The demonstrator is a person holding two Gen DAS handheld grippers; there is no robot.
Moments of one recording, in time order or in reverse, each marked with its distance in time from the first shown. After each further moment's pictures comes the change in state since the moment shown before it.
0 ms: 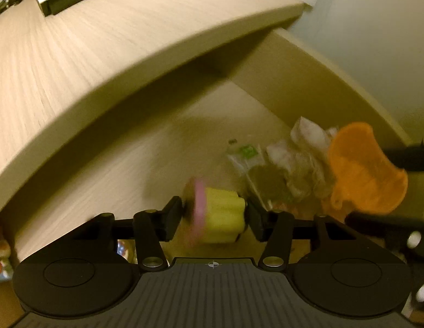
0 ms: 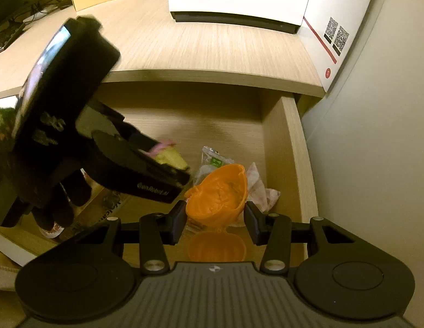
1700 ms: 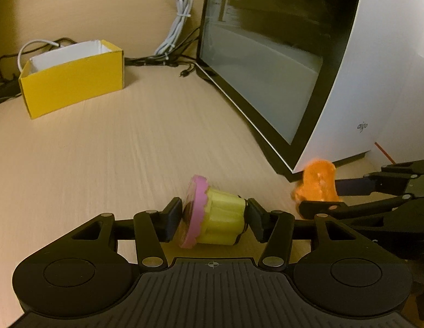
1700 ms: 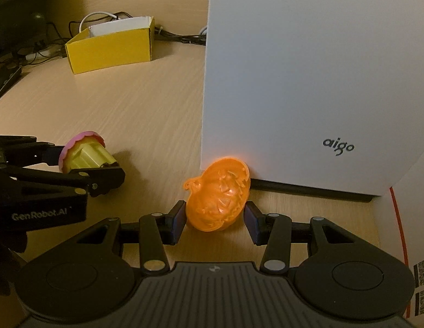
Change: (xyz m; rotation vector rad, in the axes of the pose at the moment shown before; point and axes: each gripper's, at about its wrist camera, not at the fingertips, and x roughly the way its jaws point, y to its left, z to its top) left arm -0.123 0.169 0.030 -0.383 -0.427 0.239; right arm 0.067 0.047 0.197 -0.123 -0.168 0.075
